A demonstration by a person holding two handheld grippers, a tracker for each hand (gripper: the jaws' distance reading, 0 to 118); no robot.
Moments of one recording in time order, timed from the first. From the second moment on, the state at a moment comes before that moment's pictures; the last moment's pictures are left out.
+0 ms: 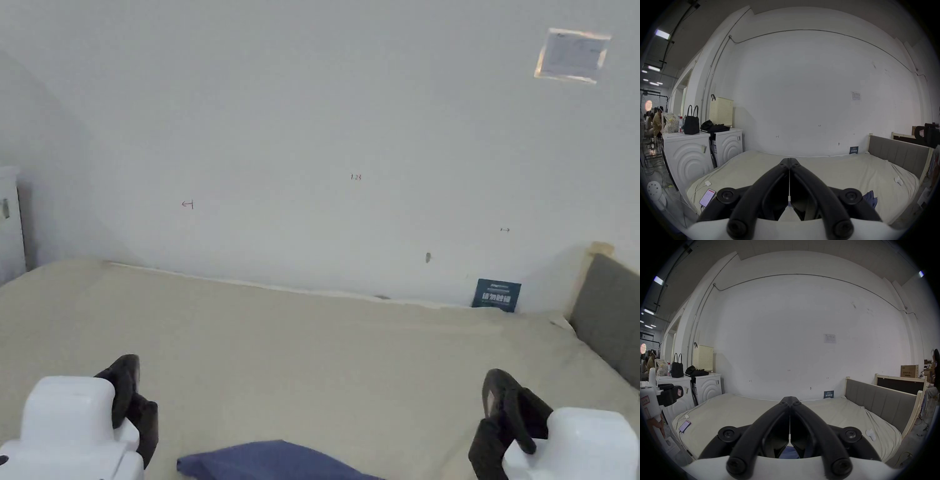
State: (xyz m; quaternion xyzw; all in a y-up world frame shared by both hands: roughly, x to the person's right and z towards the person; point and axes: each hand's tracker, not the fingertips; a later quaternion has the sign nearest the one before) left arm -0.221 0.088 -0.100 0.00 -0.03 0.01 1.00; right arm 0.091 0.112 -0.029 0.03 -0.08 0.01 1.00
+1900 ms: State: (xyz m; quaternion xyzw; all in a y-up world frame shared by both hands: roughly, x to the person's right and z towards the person) left arm -0.173 -0.143 -0.244 -0.35 -0.17 -0.03 0.92; right arm 0.135 -0.010 -0.147 -0.15 -0.06 0.05 0.99
